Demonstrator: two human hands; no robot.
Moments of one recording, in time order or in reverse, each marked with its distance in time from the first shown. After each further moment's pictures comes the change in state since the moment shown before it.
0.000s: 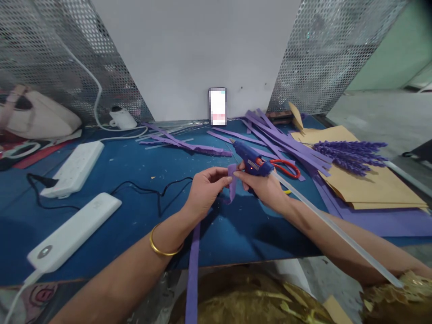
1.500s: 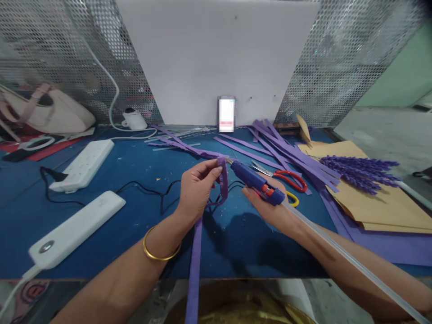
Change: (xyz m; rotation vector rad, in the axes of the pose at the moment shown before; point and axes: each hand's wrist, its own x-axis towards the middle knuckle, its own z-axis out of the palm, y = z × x) left_hand 0.007 0.013 -0.015 -0.067 0.223 0.289; right_hand -0.017 -0.010 -0.004 -0.277 -0.098 -0.444
